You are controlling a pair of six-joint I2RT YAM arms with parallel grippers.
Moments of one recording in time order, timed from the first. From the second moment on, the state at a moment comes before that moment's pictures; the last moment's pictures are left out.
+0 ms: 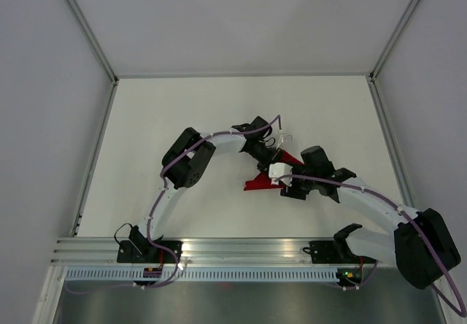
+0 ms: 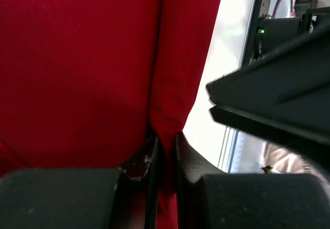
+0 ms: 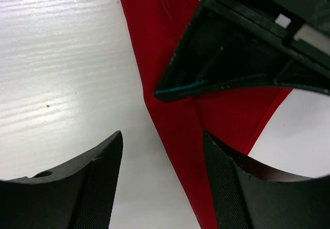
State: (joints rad) left arm -0.76 2.37 1.66 -0.40 1.01 -0.11; right arm 0.46 1.13 0.54 -0.37 -0.38 -0.91
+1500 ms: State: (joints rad) left arm -0.58 1.90 1.33 -0.25 0.62 -0.33; right arm 0.49 1.58 0.86 -0.54 -0.41 -1.01
